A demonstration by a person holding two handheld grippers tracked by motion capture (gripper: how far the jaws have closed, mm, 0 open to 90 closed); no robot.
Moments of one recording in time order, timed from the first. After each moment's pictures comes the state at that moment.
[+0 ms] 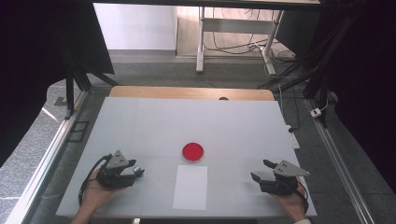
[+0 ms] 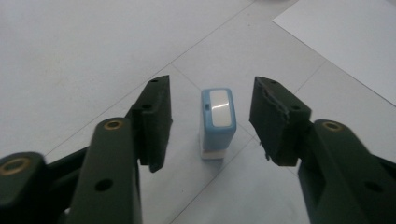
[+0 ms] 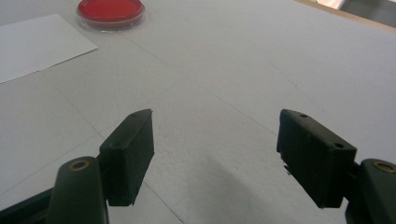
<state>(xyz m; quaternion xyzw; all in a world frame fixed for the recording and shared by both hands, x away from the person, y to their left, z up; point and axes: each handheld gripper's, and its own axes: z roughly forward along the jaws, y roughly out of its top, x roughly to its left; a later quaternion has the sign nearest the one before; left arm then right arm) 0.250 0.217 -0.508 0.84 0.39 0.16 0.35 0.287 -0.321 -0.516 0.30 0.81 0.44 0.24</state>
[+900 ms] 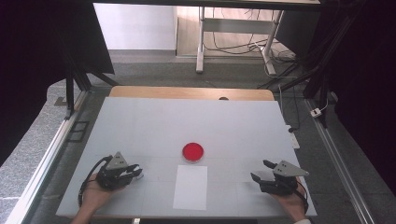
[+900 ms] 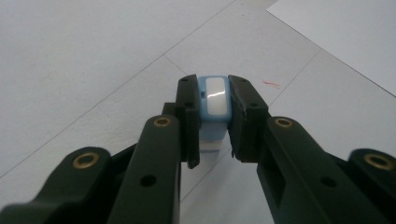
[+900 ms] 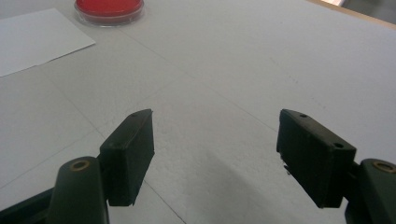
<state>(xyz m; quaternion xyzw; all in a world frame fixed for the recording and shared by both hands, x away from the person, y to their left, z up) 0.249 0.219 -0.512 0.84 0.38 0.14 0.35 0.287 -0.321 -0.517 0.30 0.82 0.43 0.24</state>
